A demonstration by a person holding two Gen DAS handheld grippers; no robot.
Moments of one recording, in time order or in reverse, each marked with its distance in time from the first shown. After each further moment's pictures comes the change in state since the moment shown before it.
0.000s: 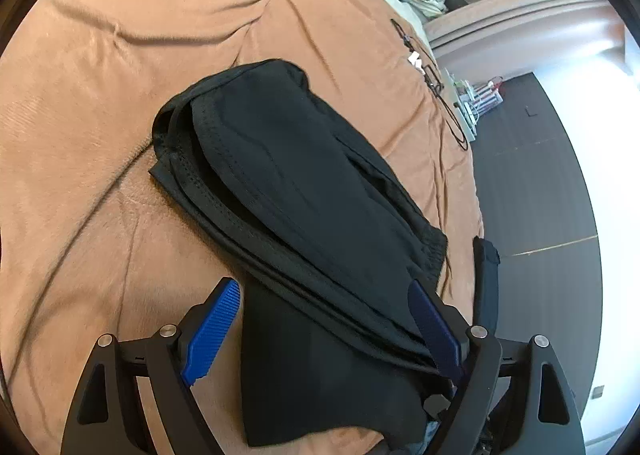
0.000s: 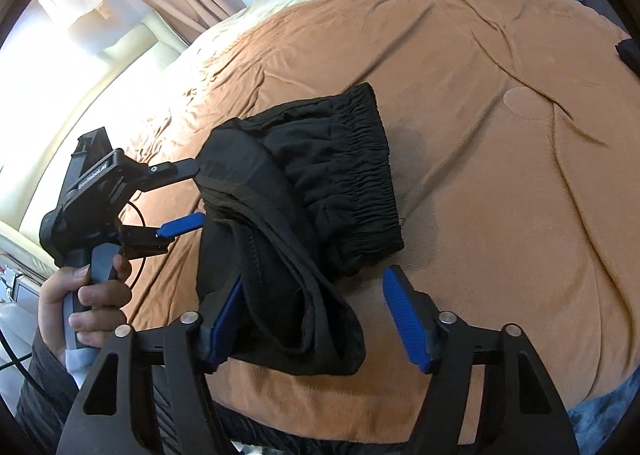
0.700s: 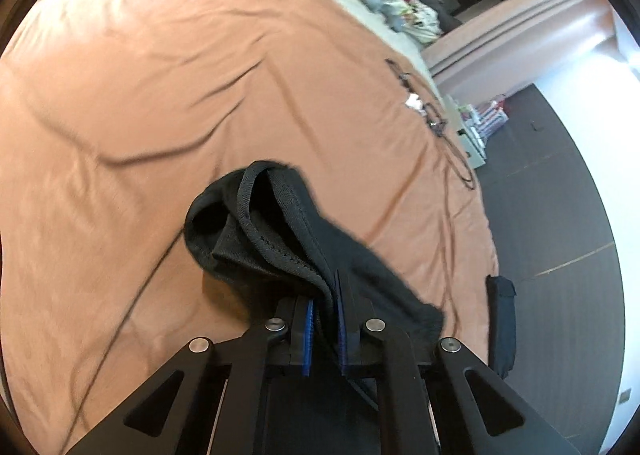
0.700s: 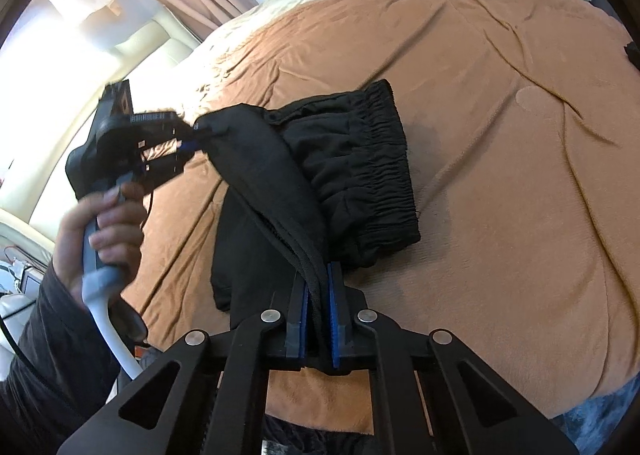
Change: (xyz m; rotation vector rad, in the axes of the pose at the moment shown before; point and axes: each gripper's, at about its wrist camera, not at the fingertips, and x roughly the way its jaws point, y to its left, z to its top) left arm -0.014 -0.035 0.057 0.091 -0.136 0.070; right arm -0.012 0.003 -0.011 -0.012 -0.002 0.053
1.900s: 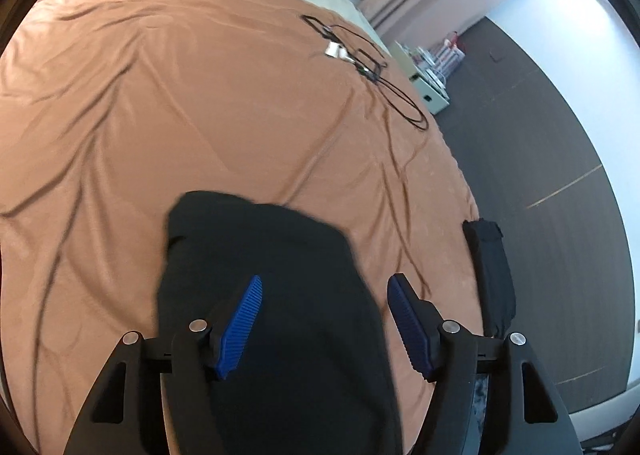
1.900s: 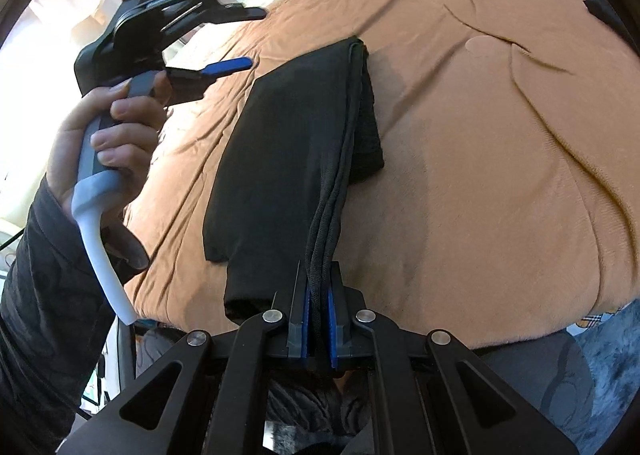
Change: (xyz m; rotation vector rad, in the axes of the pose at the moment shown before) left arm 0.049 -0.086 -0.011 0.206 0.115 -0.044; right arm -0.021 -0.009 -0.043 0.074 0.025 -0.032
